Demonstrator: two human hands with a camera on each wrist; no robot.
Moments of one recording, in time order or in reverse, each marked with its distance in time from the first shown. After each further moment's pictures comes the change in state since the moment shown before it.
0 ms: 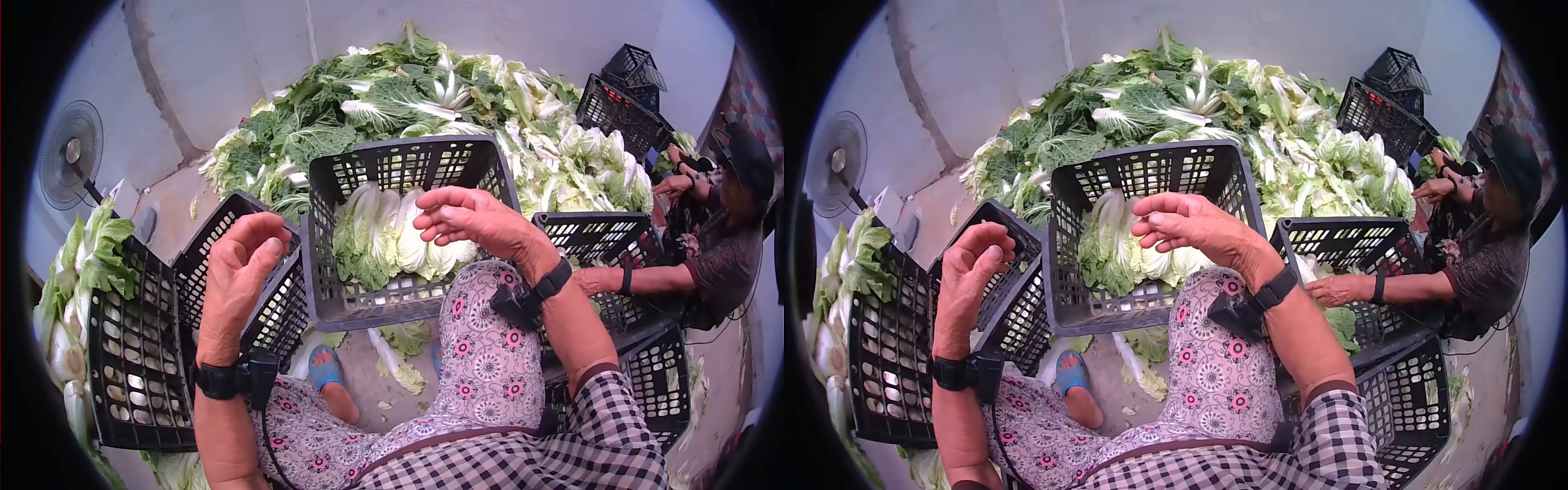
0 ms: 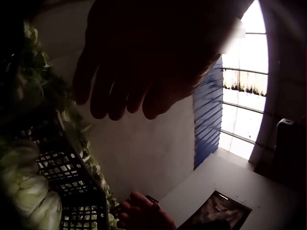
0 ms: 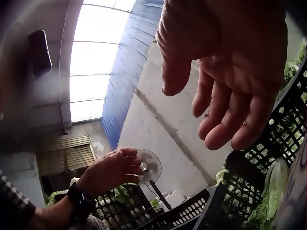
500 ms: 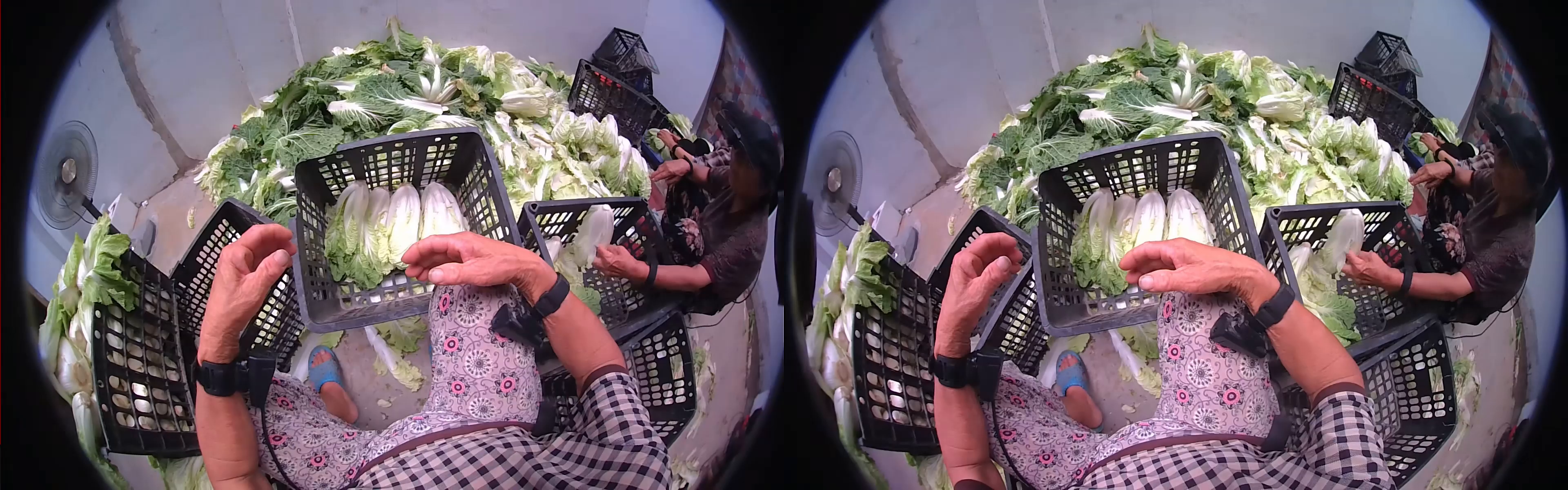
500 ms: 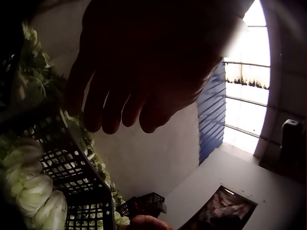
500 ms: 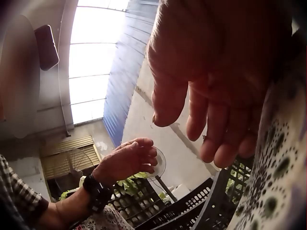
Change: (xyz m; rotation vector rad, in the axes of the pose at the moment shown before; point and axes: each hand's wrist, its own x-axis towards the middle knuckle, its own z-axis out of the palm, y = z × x) left_hand 0.006 0.004 0.018 0.025 -0.144 -0.078; right_hand -0.033 0.031 -0.003 -0.188 -0.300 0.006
